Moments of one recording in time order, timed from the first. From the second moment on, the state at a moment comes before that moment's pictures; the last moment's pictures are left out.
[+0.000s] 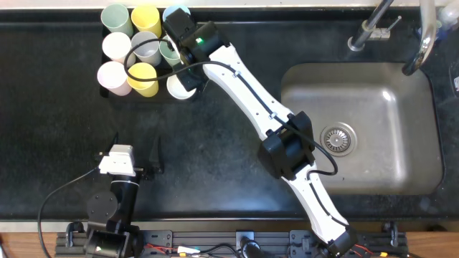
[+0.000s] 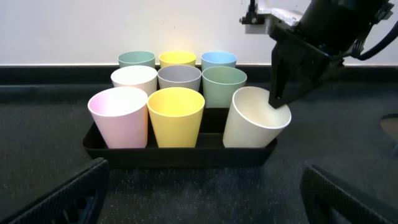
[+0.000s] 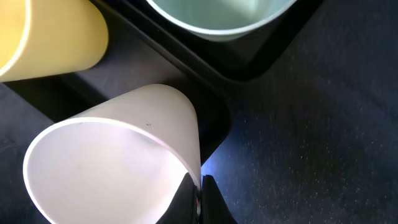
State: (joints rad) left arm -0.16 0.01 0.02 -0.08 -0.06 -0.05; right arm 0.69 2.48 2.52 -1.31 -0.05 0.09
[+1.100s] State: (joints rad) left arm -0.16 0.01 0.02 -0.08 -0.06 -0.05; right arm 0.59 2.44 2.73 -1.28 0.06 0.13
